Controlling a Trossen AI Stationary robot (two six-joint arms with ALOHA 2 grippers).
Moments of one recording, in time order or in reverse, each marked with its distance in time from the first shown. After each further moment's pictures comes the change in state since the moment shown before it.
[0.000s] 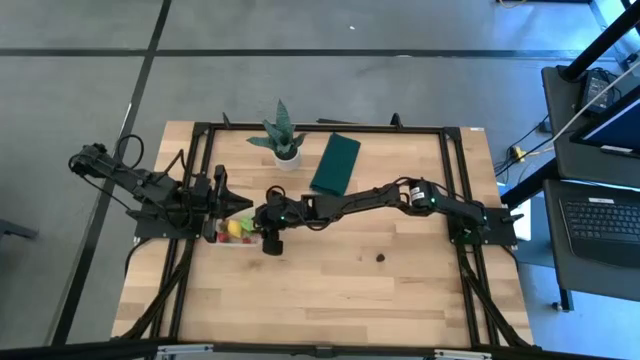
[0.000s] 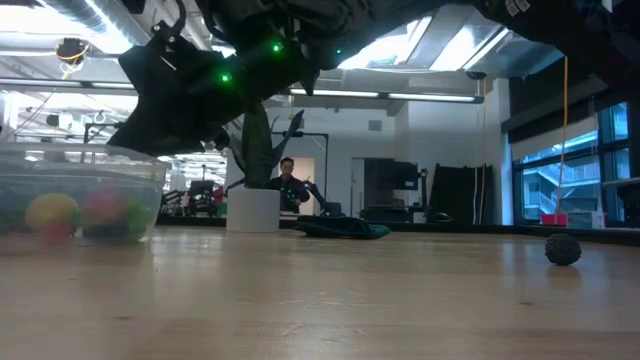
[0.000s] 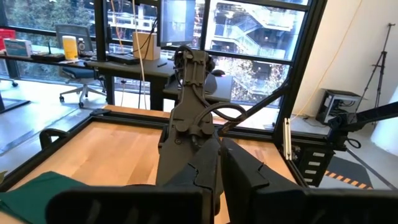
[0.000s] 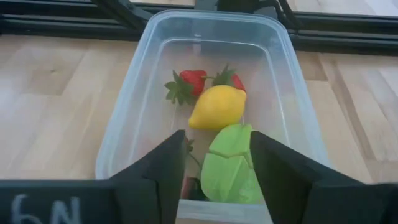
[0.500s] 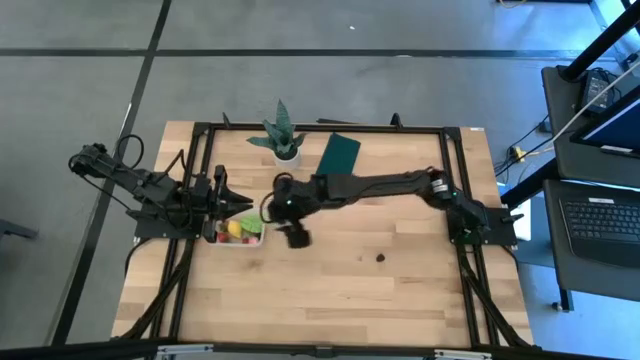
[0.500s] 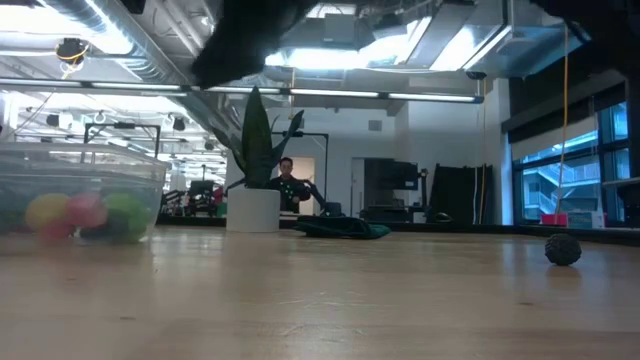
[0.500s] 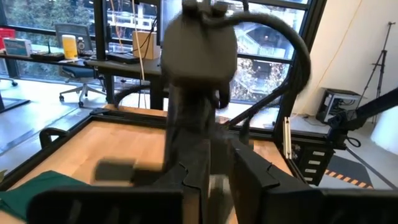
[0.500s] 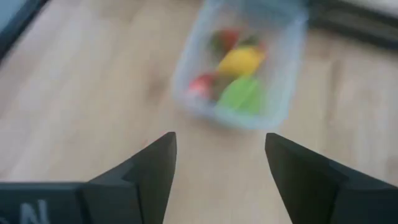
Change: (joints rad) left arm 0.000 0.000 0.000 -0.004 0.000 0.000; right arm -0.001 -0.170 0.172 -0.596 -0.071 -0.218
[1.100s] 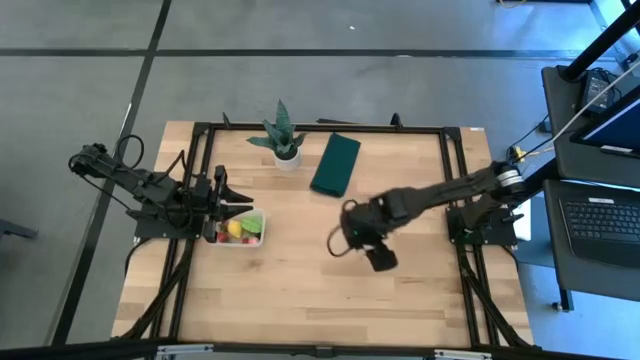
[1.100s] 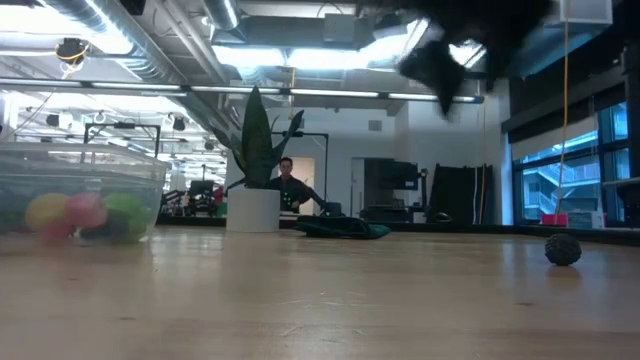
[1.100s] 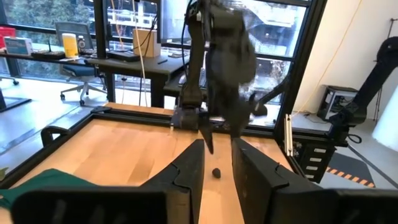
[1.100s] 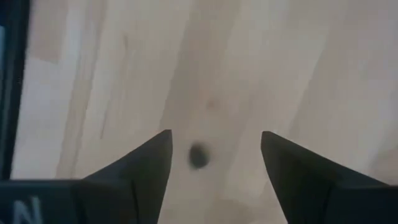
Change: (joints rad) left arm 0.000 0.000 0.000 -0.012 0.000 0.000; right arm 0.145 -0.546 -0.669 -0.393 -0.106 0.119
